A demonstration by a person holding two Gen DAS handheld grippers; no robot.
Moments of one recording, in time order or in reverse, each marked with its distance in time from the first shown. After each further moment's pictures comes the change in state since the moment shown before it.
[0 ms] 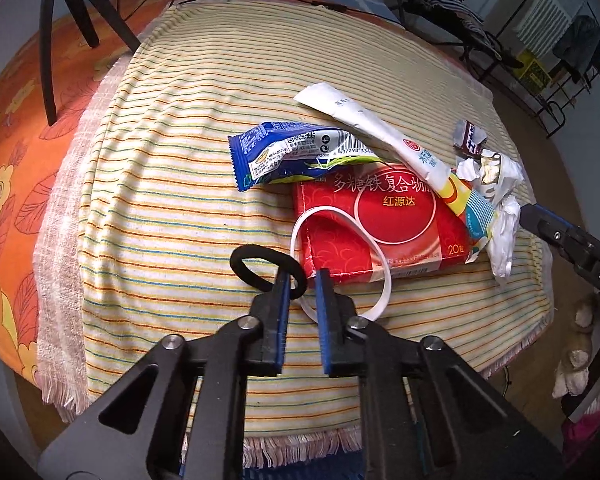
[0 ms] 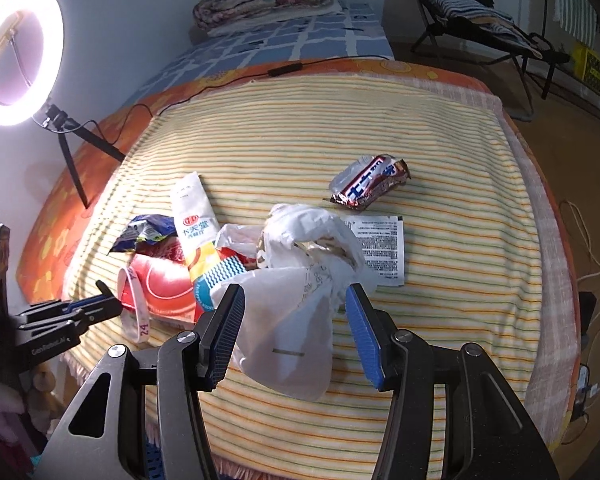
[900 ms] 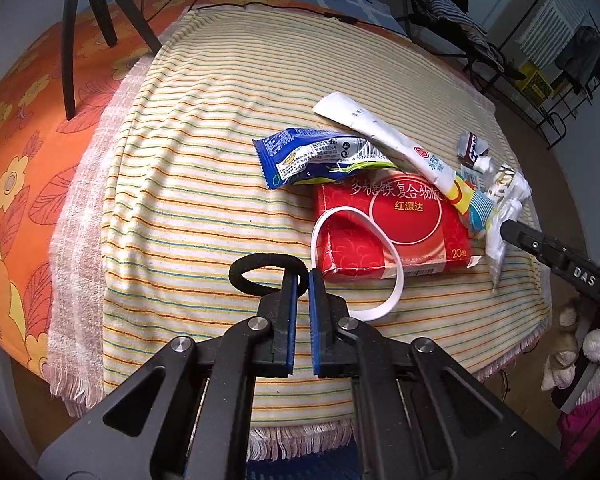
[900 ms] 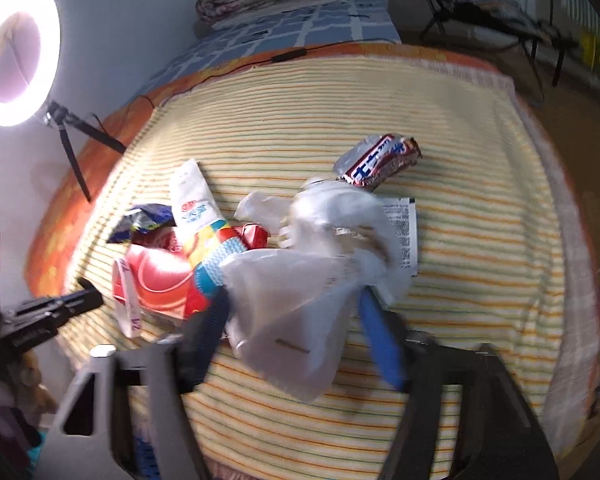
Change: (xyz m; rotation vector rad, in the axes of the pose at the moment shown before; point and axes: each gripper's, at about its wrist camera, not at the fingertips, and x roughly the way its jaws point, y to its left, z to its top) left arm -0.026 0.011 -0.011 -0.032 -0.037 0.007; right arm 0.019 -0.016 -0.009 0.032 0.038 0.081
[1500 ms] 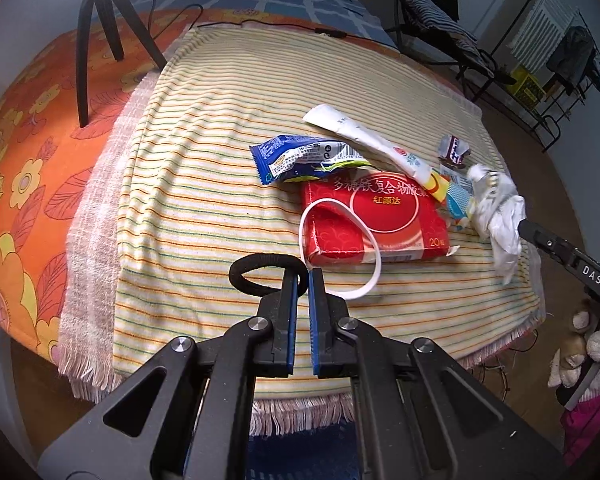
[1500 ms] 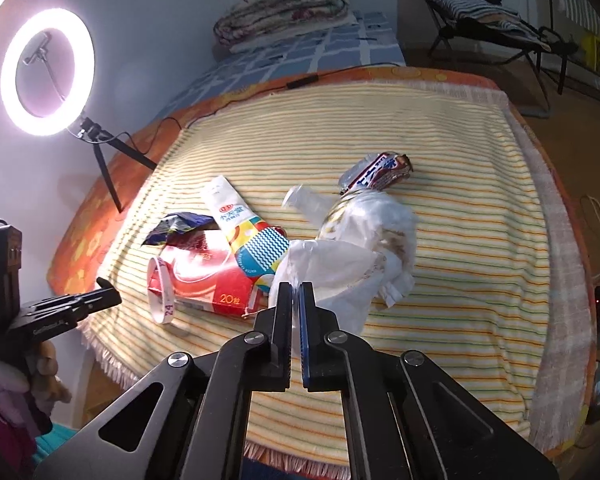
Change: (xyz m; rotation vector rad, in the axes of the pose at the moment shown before) left arm -0.031 -0.009 -0.018 0.017 -0.049 -0.003; right arm -0.045 0.001 -0.016 -0.023 -0.092 0.048
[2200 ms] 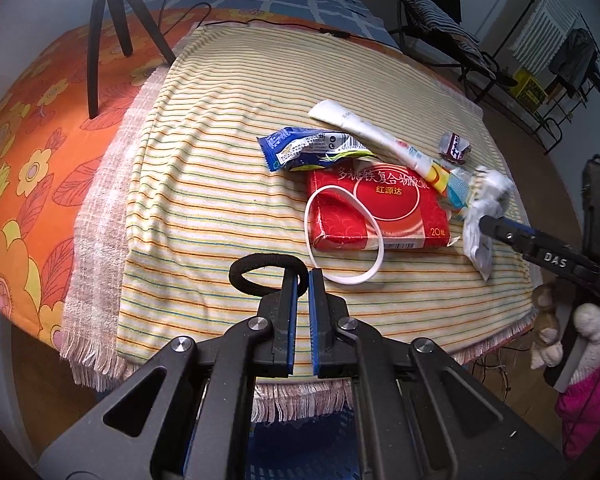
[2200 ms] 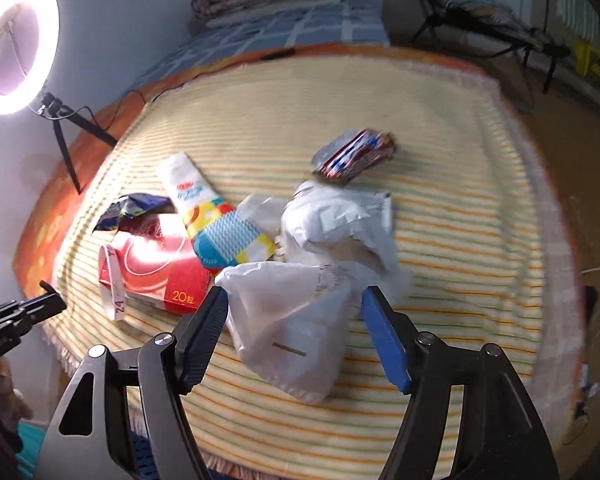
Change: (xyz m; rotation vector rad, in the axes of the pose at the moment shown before) left arm -0.005 0.004 -0.010 -0.017 -0.003 0.008; right arm 0.045 -0.009 0.005 -0.007 0.102 -0.100
